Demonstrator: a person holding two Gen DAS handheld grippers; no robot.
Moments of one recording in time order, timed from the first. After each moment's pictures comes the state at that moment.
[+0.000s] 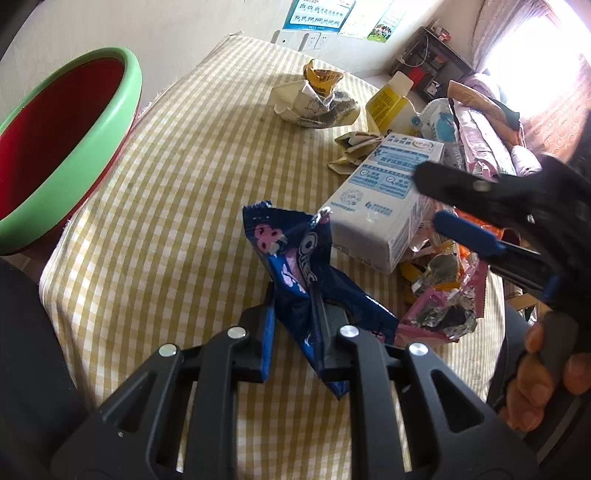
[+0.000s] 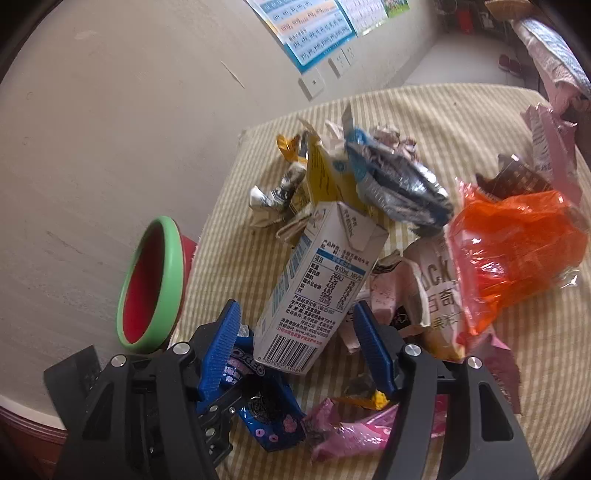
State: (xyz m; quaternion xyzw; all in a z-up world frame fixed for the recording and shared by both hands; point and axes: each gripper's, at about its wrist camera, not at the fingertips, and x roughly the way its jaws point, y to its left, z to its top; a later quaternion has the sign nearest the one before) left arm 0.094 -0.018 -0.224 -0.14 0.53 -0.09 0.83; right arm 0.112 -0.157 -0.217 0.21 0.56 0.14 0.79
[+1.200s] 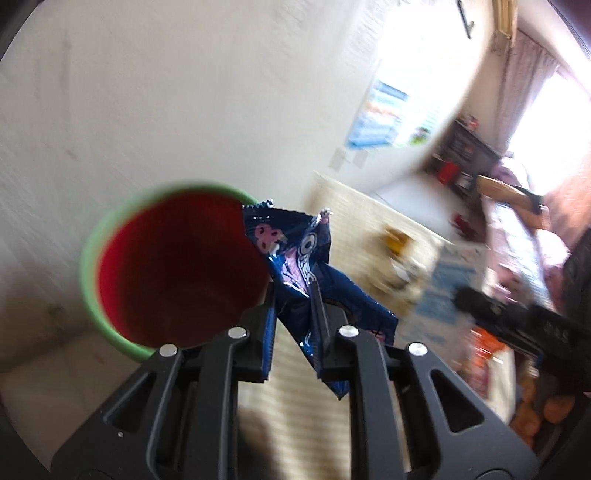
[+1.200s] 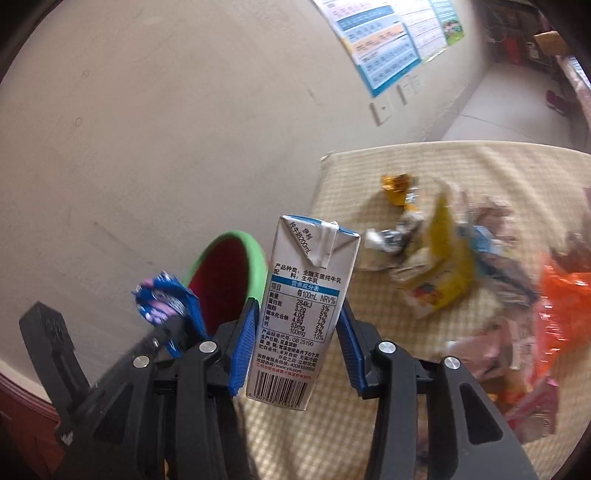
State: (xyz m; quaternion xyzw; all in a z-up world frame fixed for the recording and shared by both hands) left arm 0.079 0.128 -0.111 -0.14 0.37 0.04 0.92; right arm 0.121 -0.085 -0.167 0.20 0.50 0.23 0.81
